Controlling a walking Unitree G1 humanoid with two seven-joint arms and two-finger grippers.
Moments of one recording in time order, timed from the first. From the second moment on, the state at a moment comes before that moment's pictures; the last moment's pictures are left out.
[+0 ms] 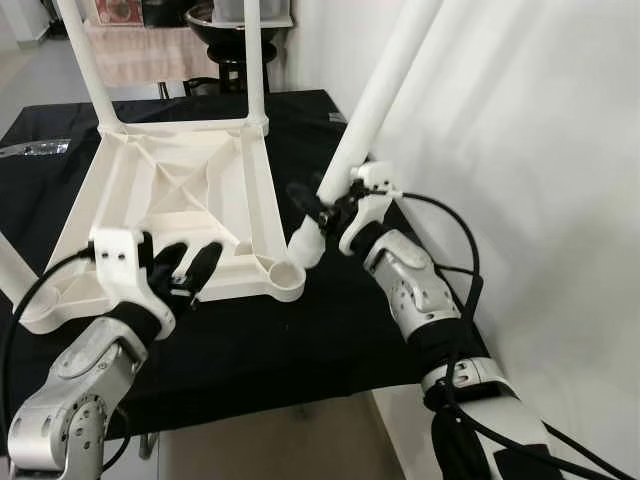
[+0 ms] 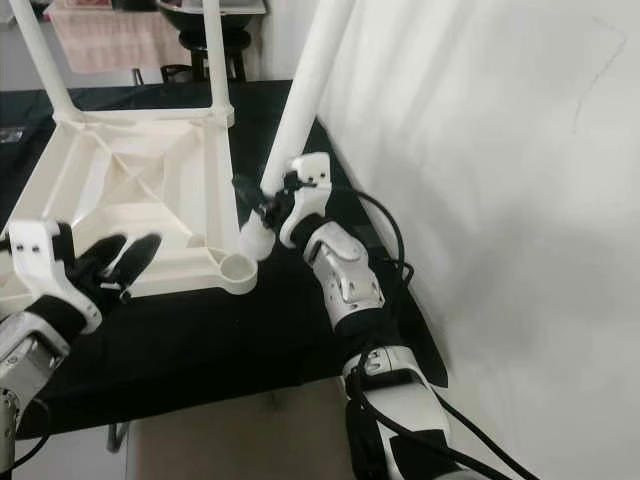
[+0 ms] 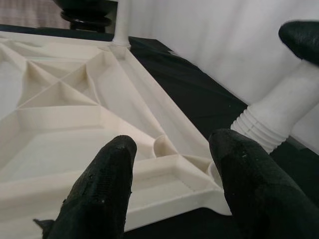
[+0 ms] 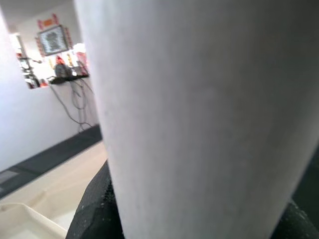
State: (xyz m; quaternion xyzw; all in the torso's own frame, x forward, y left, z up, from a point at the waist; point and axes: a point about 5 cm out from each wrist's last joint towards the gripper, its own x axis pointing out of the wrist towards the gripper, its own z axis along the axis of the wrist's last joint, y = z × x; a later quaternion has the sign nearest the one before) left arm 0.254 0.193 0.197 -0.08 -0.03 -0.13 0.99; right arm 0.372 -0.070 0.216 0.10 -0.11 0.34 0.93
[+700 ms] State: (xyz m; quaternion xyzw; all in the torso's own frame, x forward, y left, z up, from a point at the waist) left arm 0.245 0.136 0.145 -0.12 0.03 -0.21 0.97; right arm 0.352 -0.074 0.197 0.04 -0.09 0.37 0.92
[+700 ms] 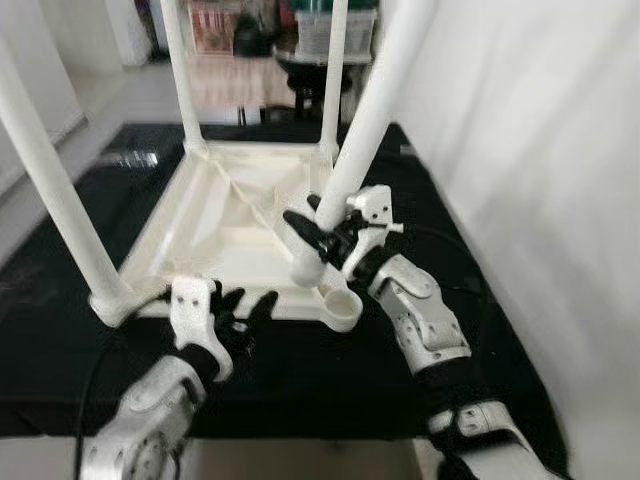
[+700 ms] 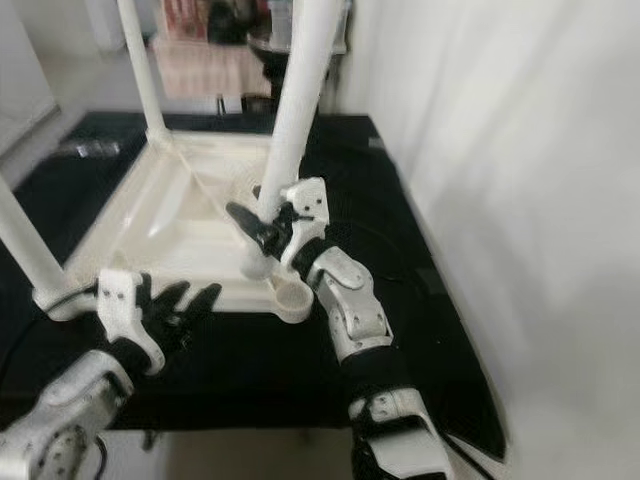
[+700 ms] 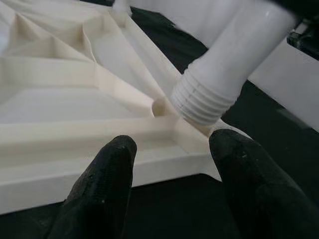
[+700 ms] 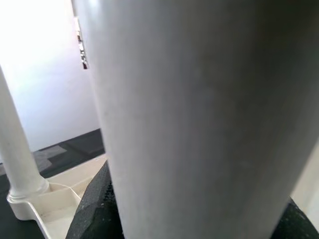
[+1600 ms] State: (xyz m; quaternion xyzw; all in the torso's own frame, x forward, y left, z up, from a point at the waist) left arm 0.232 0.131 0.117 -0.09 0.05 -0.21 0.97; right arm 0.341 -0.085 0.182 -0.02 -0.07 0.39 0.92
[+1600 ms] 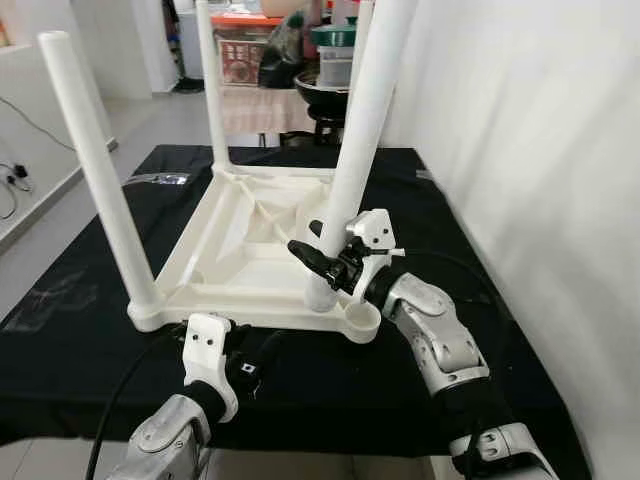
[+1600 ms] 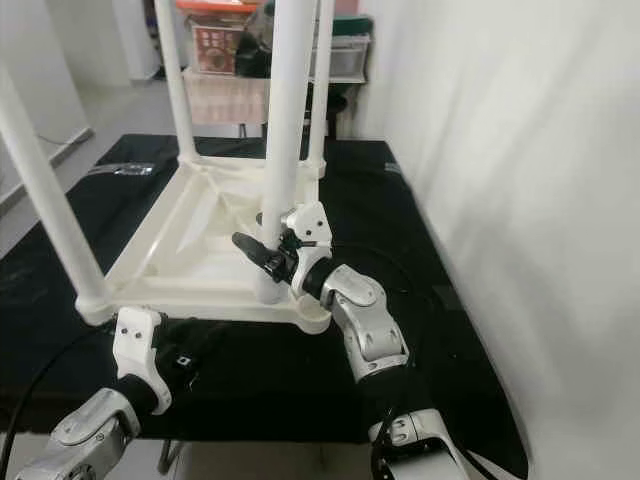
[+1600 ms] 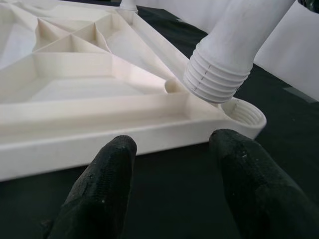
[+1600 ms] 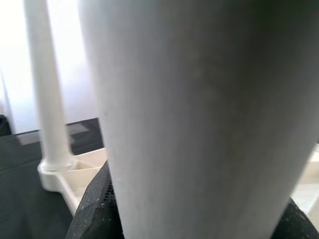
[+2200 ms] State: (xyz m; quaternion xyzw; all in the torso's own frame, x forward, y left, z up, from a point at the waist) left arm 0.219 0.114 0.111 -0.07 0.07 -0.28 0.95; right arm 0.330 -0.071 0.182 0.00 -0.07 0.45 0.89
